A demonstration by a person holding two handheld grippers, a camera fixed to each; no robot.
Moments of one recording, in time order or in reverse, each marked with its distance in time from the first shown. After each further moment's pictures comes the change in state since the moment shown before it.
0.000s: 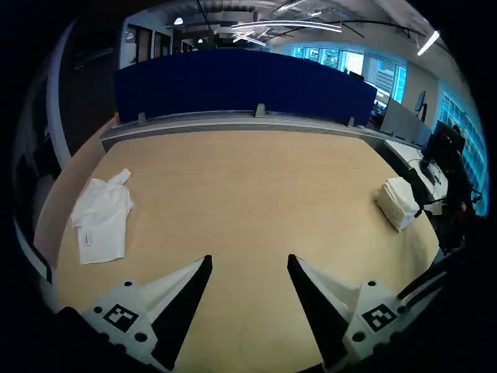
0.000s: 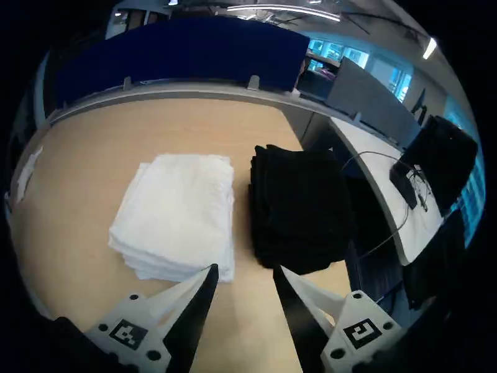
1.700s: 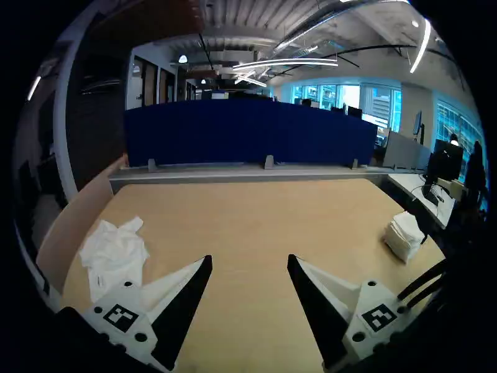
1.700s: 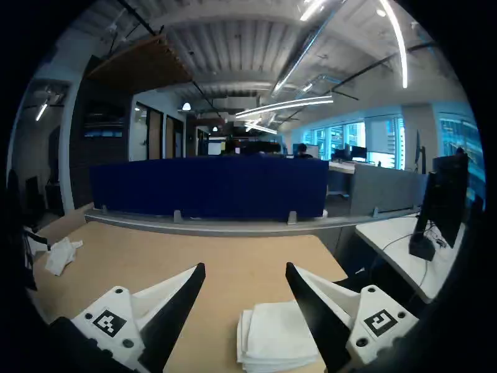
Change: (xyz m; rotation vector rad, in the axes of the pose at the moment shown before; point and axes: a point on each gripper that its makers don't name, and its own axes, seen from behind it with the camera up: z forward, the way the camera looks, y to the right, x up) left arm 0.081 -0.044 -0.007 0.027 0.280 0.019; right arm 0.181 -0.133 -0.136 0.155 0.660 0.115
